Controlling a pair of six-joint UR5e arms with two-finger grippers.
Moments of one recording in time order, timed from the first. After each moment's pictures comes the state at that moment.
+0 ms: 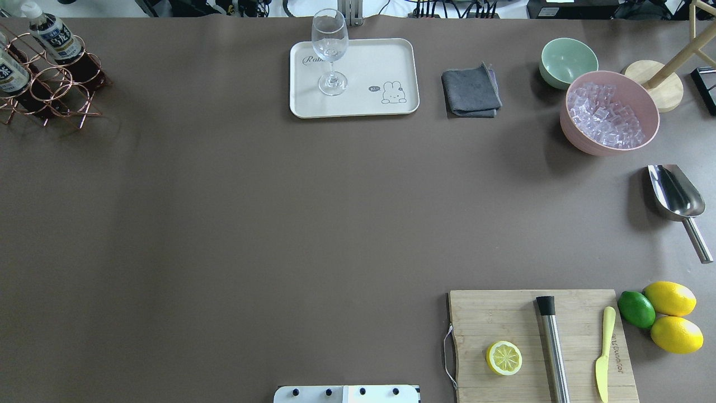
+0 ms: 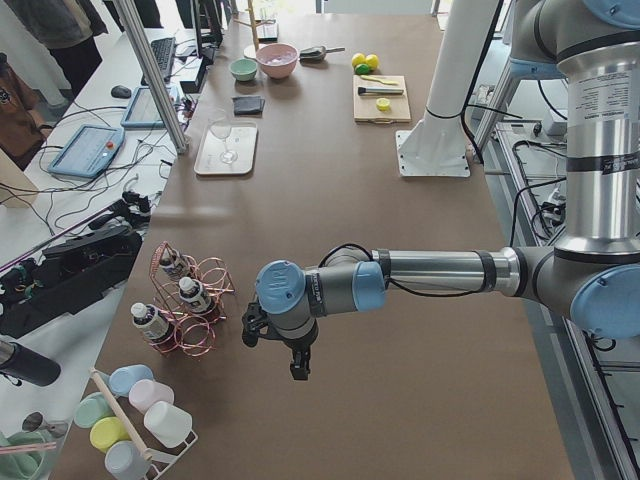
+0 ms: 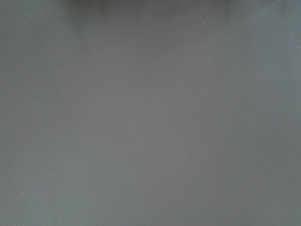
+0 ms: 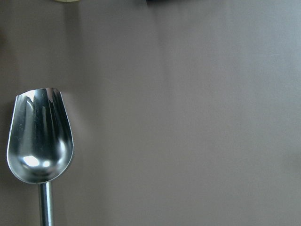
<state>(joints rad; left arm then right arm) -1.61 -1.48 -1.66 -1.42 -2.37 0.17 1.66 -1.71 1.75 -1.66 2.29 0.00</state>
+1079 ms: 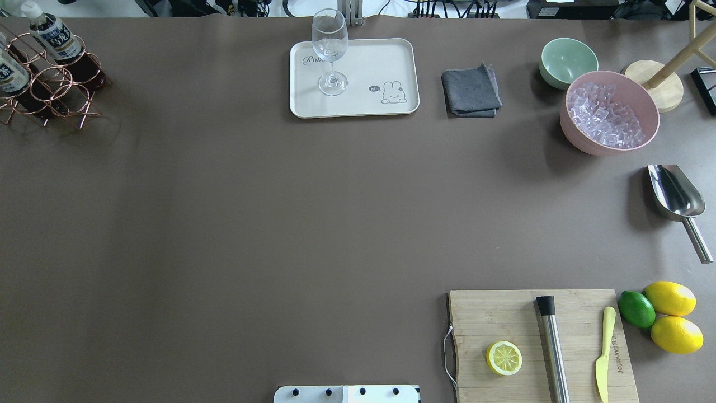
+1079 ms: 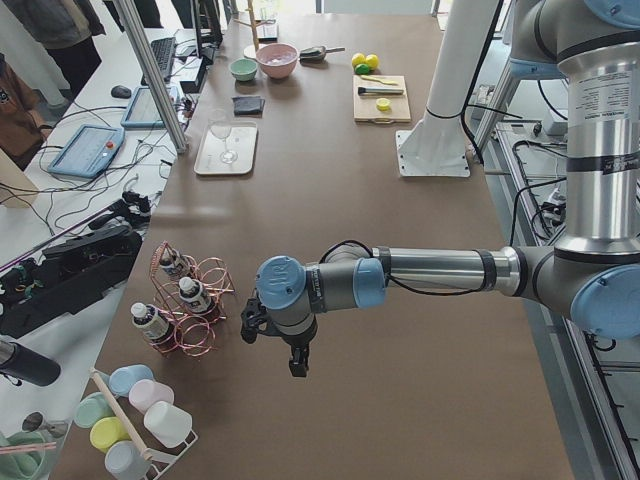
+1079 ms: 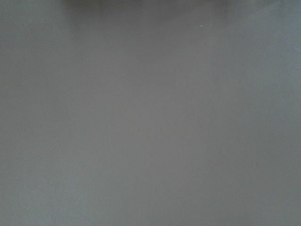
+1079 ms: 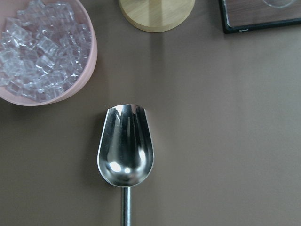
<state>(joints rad) -1.61 -1.48 -1.68 -1.42 -2.37 0.16 1.65 -1.70 1.85 -1.66 2.42 0.00</state>
